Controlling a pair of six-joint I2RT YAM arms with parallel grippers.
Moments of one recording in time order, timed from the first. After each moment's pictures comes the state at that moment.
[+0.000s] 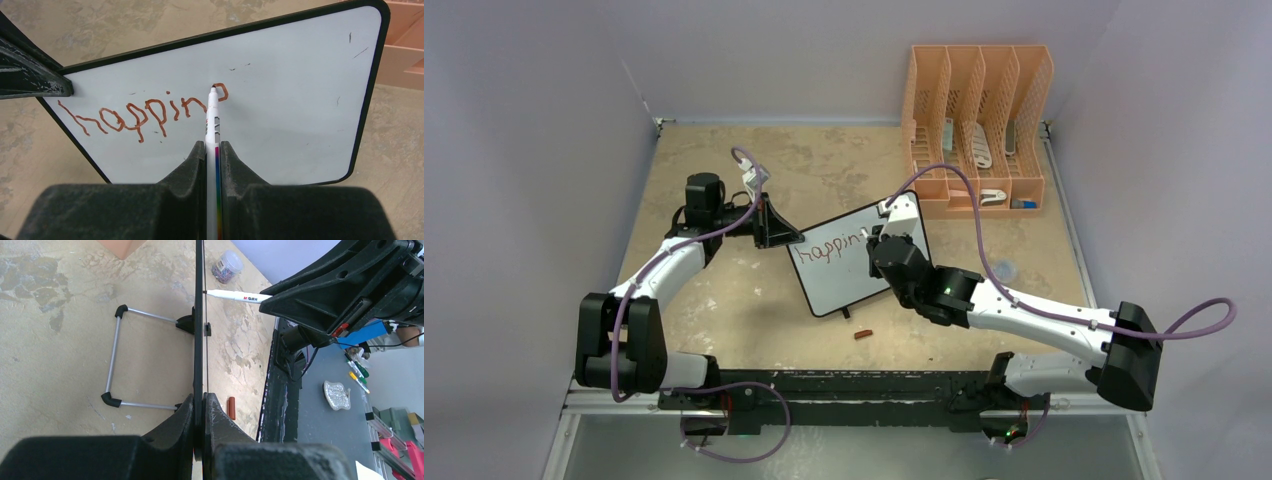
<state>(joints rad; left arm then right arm) -0.10 1.36 0.78 0.06 1.21 -0.15 1.07 1.21 0.89 -0.19 0.68 0.49</state>
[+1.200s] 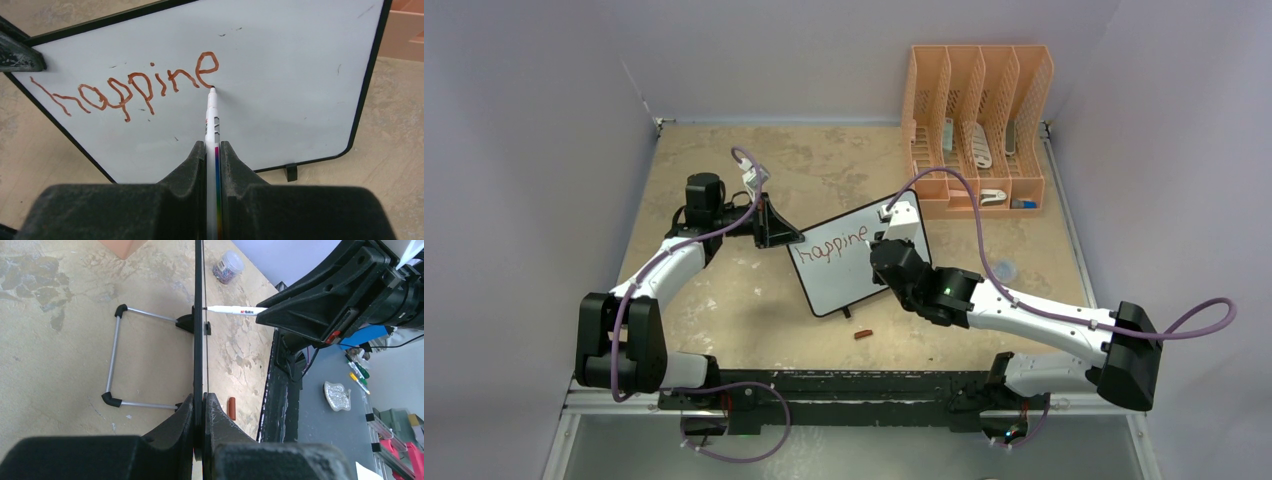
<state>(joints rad) -0.10 1.36 0.78 0.06 1.21 -0.15 1.07 1.21 0.89 -0.29 0.65 0.56</state>
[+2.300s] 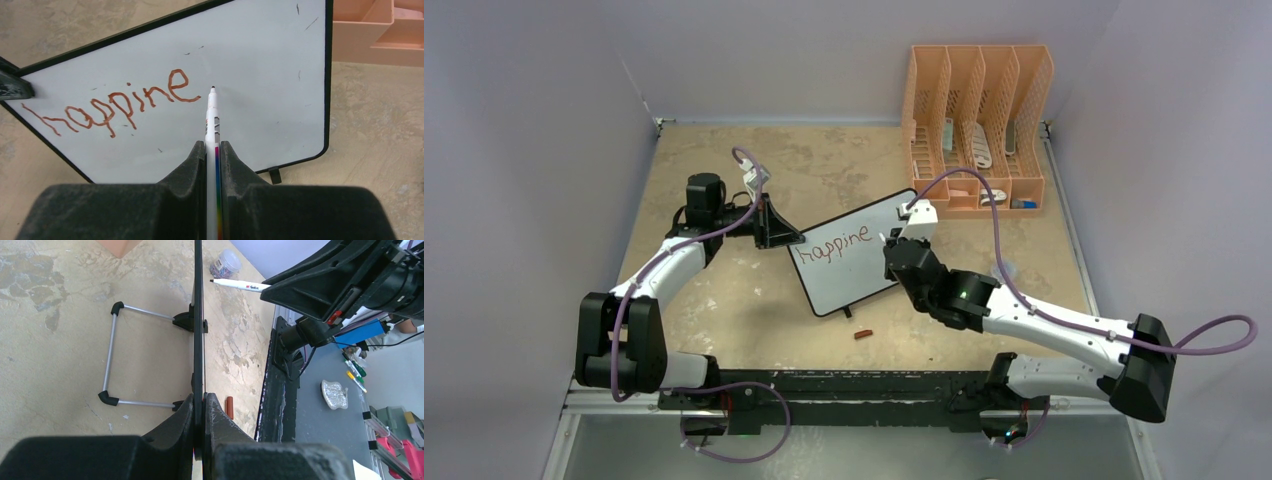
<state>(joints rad) -0.10 1.36 0.78 0.05 1.22 -0.15 1.05 1.12 0.84 -0.28 0.71 0.56</state>
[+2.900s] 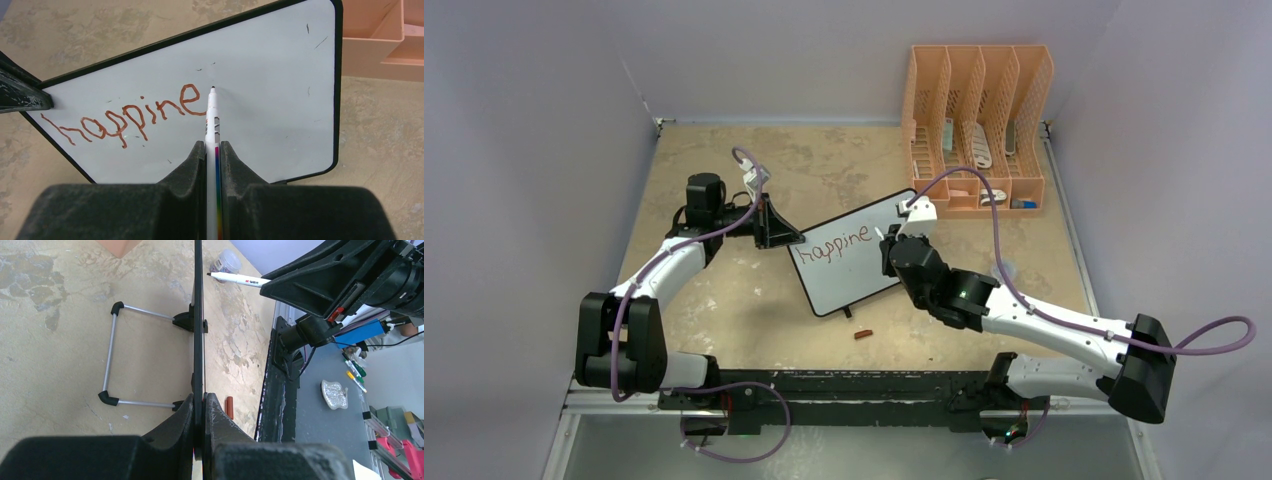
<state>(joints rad) -0.10 1.36 0.78 0.05 1.22 -0.15 1.03 1.12 0.82 -0.18 0.68 0.52</state>
